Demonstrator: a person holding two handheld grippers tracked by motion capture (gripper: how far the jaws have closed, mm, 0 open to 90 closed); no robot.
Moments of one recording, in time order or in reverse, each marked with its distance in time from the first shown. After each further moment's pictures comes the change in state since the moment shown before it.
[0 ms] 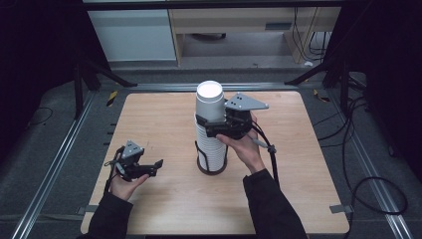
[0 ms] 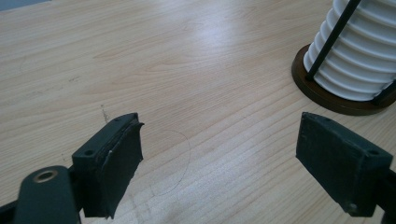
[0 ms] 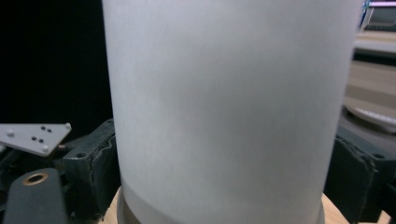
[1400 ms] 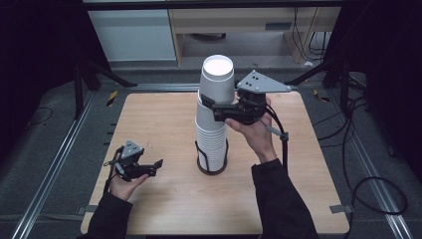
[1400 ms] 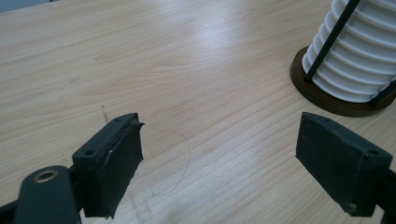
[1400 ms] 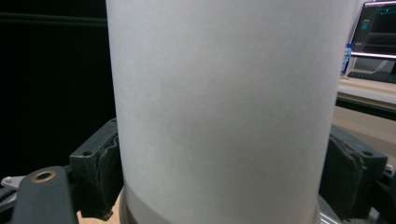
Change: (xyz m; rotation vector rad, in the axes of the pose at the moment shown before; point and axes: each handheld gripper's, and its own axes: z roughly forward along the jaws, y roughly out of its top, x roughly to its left) left arm 0.000 0.001 -0.002 -0.006 -0.002 -0.002; right arm -0.001 0.064 -0.035 -0.105 -0.003 -0.056
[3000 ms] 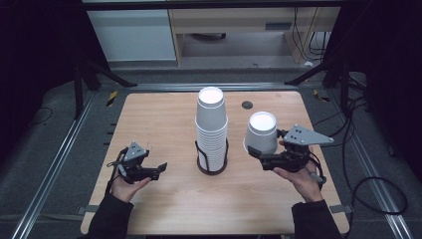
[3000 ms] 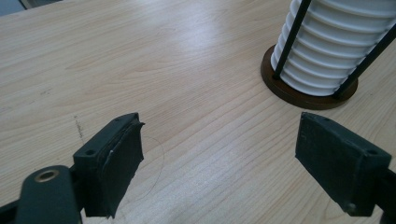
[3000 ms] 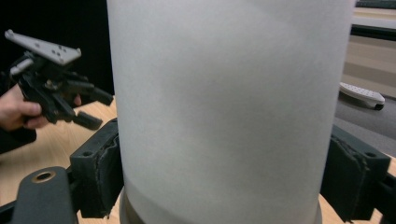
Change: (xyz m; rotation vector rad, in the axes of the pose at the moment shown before) left arm -0.013 0.004 -0.004 0.003 -0.068 0.052; right arm -0.026 -0.110 -0.107 0.200 0.003 0.042
